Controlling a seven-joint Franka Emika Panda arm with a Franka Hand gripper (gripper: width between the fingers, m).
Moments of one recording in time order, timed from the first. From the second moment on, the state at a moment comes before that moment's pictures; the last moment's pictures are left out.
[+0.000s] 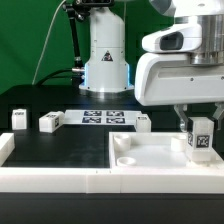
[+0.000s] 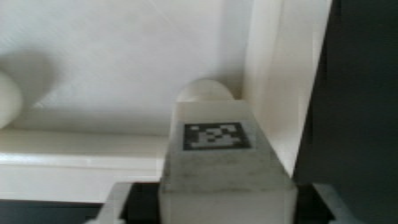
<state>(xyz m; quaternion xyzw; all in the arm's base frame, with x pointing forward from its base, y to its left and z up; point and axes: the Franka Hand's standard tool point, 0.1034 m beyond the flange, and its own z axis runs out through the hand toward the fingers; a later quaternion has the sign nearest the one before) 0.622 0.118 0.082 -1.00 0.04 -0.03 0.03</state>
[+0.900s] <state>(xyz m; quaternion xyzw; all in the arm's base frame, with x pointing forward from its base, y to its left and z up) 0.621 0.117 0.079 -0.81 0.59 0.00 0.07</state>
